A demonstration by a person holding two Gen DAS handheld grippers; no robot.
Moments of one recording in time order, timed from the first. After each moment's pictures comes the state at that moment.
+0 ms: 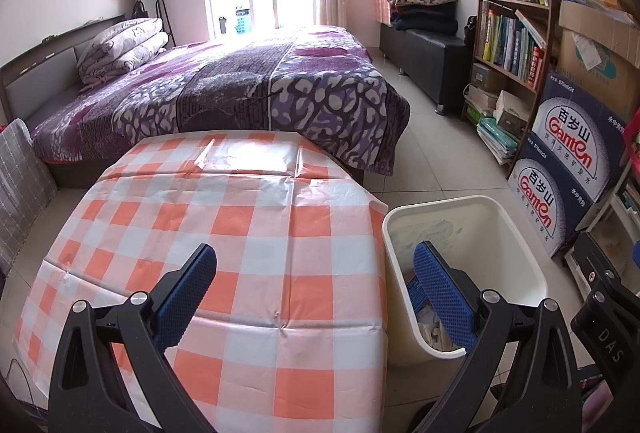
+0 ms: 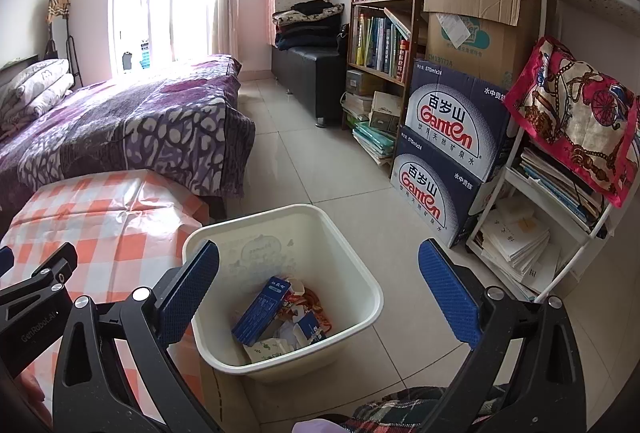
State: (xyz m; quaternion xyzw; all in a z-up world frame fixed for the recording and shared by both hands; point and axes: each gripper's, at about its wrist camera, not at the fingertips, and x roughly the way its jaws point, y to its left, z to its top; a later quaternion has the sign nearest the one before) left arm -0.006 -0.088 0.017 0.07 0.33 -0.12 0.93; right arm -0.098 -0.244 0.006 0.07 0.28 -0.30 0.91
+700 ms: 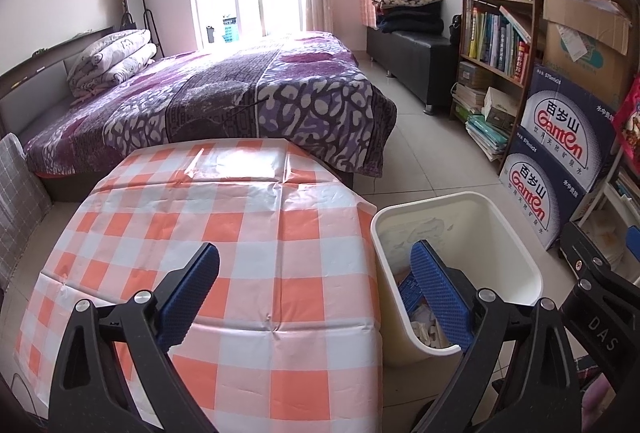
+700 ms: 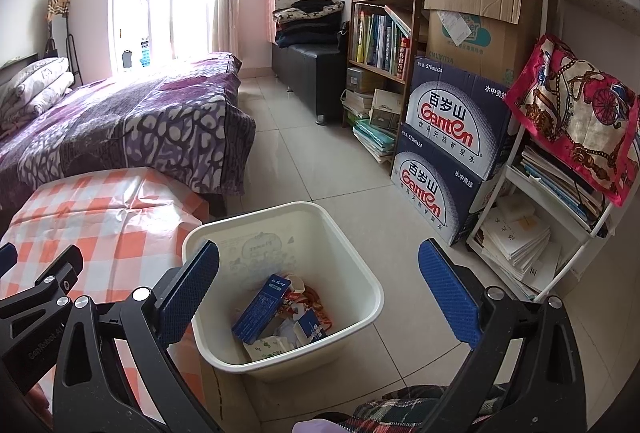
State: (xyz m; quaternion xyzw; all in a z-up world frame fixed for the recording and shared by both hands) left arm -0.013 -0.094 0.016 0.08 0.32 -0.14 0.93; right arm -0.098 -0.244 0.005 0.07 0.28 -0.30 0.91
